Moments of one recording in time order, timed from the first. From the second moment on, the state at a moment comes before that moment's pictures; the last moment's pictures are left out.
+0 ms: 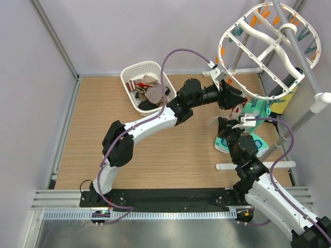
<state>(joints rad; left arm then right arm) -0.95 2.11 1.90 0.48 0.47 -0.40 0.51 0.55 0.34 0.25 0.43 0.29</state>
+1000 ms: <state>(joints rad) -0.92 2.20 1.96 0.54 0.55 -0.37 0.51 0.55 0.34 0.24 0.40 0.28</state>
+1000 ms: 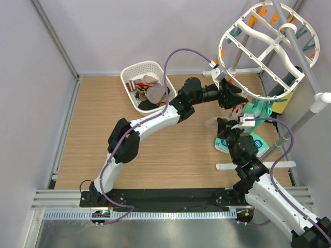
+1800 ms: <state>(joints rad) -0.91 2.30 2.06 0.60 0.58 -0.40 0.51 0.53 0.33 0.22 0.40 0.28</state>
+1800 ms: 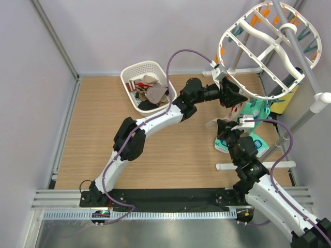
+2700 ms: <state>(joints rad) -0.89 2.36 2.14 0.66 0.64 -0.48 0.51 0.53 0.32 0.22 0.40 0.28</state>
